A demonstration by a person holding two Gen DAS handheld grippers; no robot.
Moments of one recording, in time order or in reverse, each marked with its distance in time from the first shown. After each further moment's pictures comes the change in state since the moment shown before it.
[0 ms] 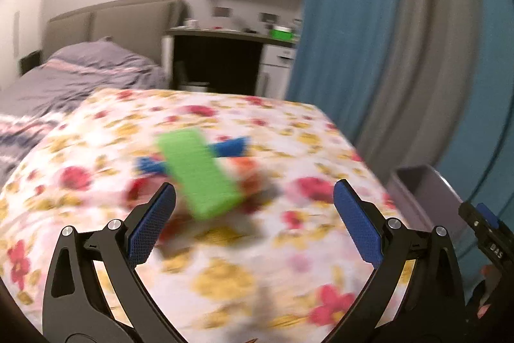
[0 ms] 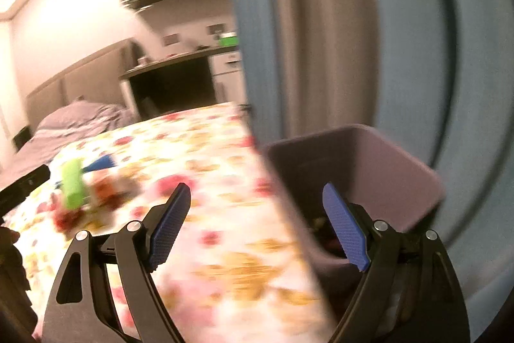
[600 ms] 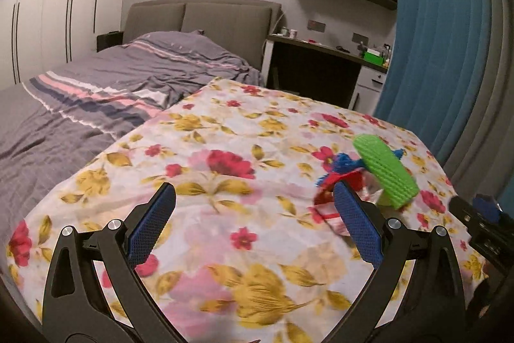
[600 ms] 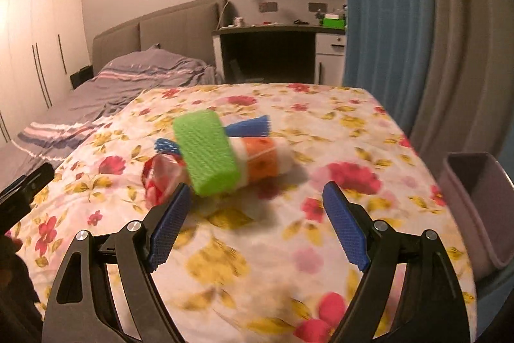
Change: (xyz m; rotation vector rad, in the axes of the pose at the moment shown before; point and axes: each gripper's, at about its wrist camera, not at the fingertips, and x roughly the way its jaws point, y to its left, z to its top) left arm -0.056 0.173 -0.023 -0.161 -0.054 0.294; right arm 0.045 0.211 -0.019 -0.232 0.108 0.259
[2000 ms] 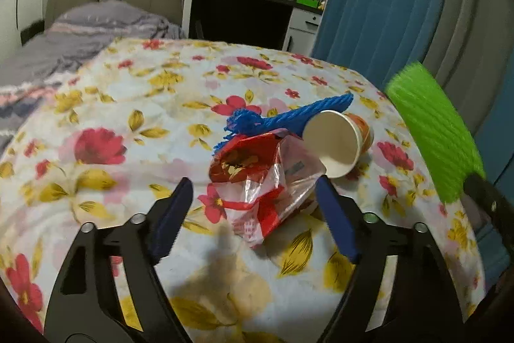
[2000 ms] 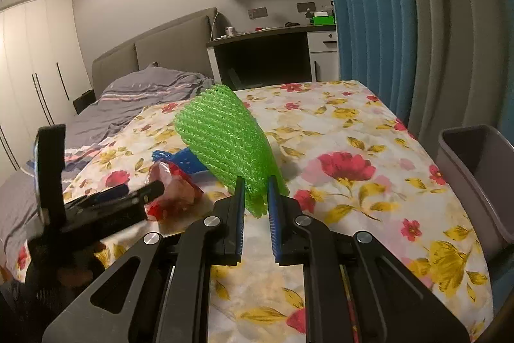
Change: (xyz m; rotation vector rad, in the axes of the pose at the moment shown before) left arm 0.101 -0.095 -0.018 0.135 0.238 -0.312; right arm -0.021 -0.035 -0.016 0.121 -0.041 0.034
